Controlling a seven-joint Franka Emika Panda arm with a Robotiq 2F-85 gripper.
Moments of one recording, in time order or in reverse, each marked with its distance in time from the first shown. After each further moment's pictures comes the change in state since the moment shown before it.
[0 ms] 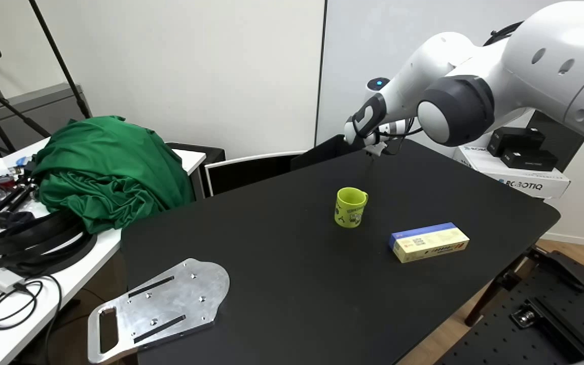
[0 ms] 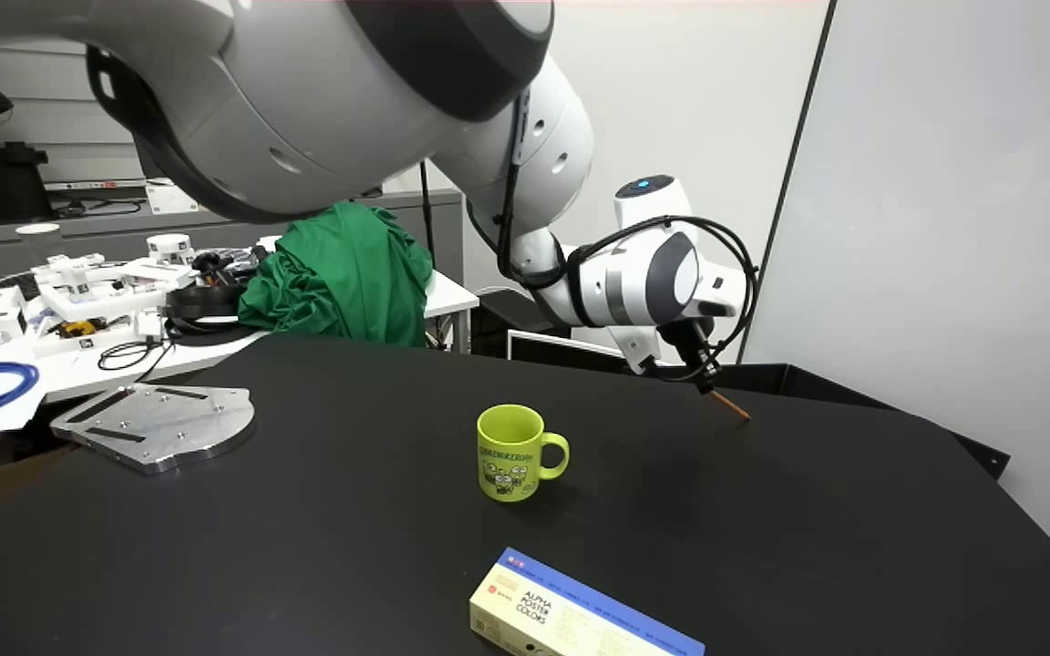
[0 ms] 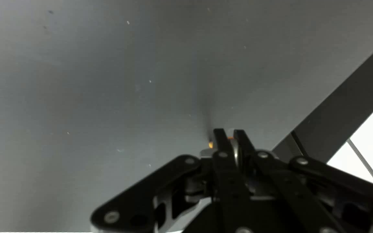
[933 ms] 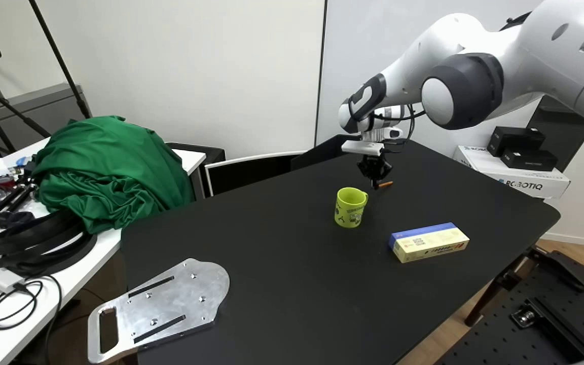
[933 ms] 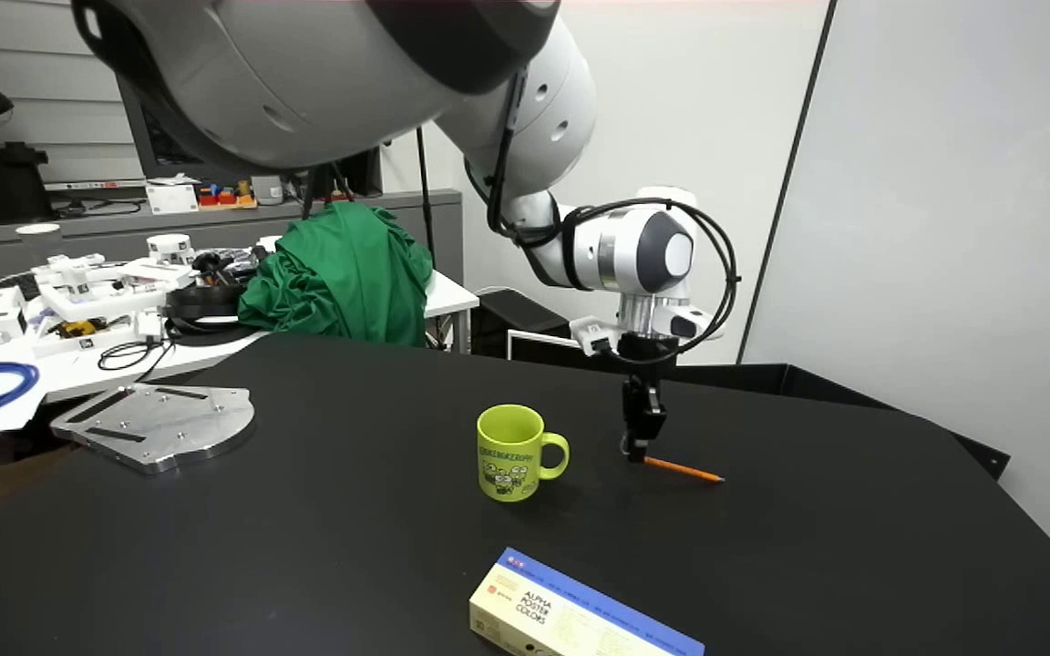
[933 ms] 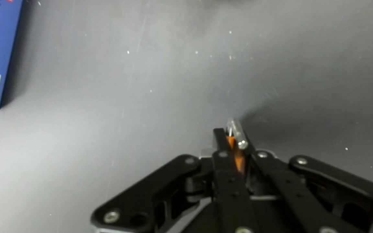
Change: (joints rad) arm -0.038 -0.070 0.113 0.011 0.019 -0.719 0.027
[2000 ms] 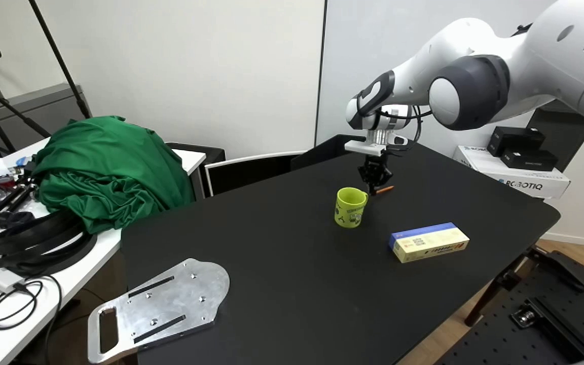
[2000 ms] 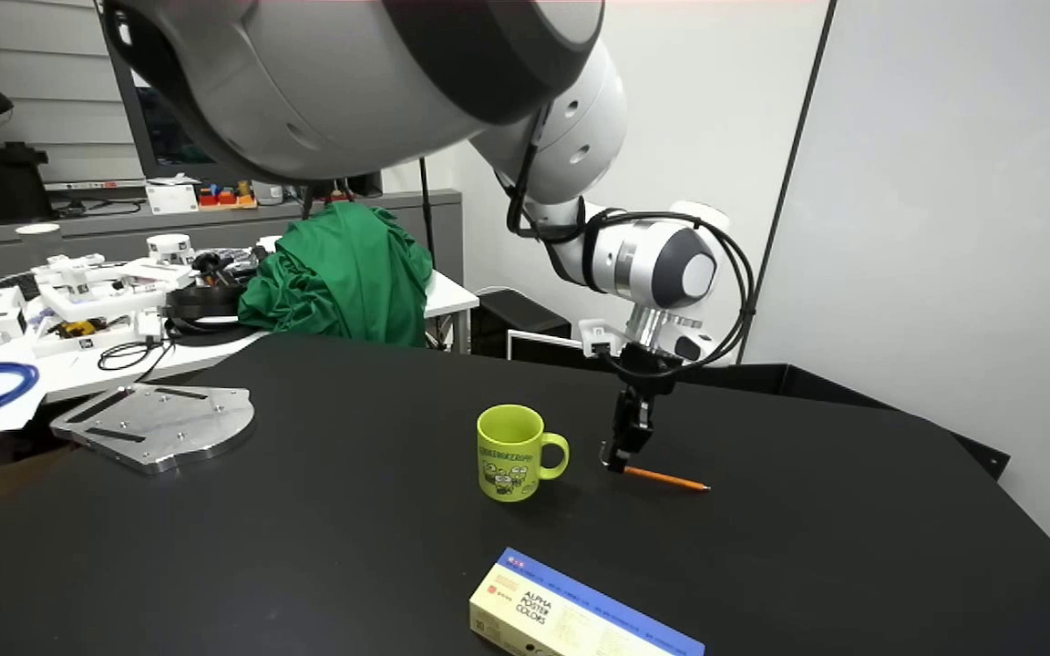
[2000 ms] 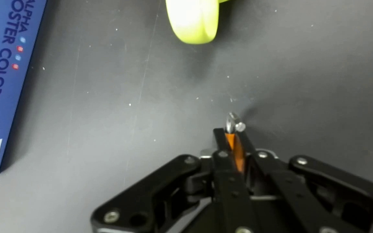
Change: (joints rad) arm -0.065 0.019 0.047 0.027 0.125 -0.084 0.010
